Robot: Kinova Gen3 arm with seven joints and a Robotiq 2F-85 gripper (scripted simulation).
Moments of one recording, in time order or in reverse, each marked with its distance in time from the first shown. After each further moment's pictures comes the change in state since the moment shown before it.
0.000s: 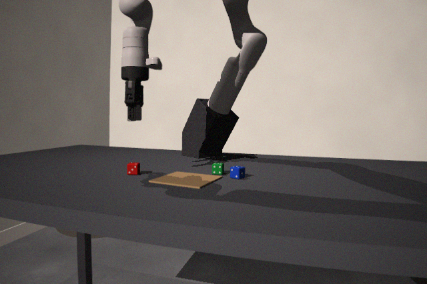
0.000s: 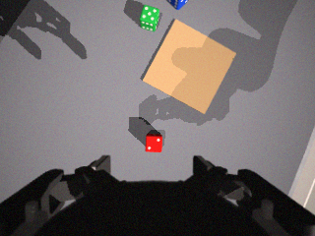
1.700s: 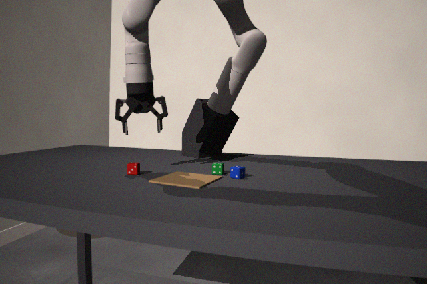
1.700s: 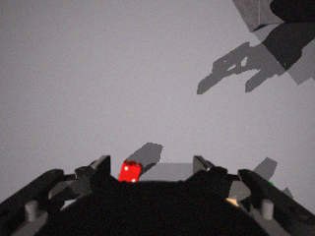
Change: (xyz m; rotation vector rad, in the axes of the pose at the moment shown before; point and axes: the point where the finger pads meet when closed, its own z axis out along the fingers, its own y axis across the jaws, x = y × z) arm 0.018 -0.034 0.037 0.036 0.147 -1.760
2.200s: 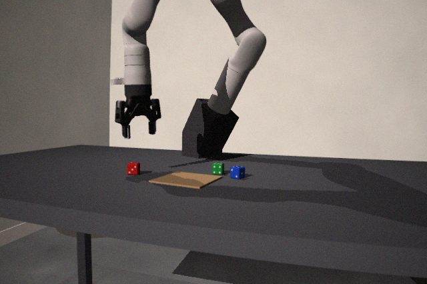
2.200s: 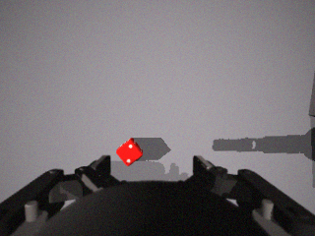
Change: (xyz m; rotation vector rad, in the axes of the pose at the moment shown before) arm -0.012 -0.010 0.005 0.043 -0.021 -0.673
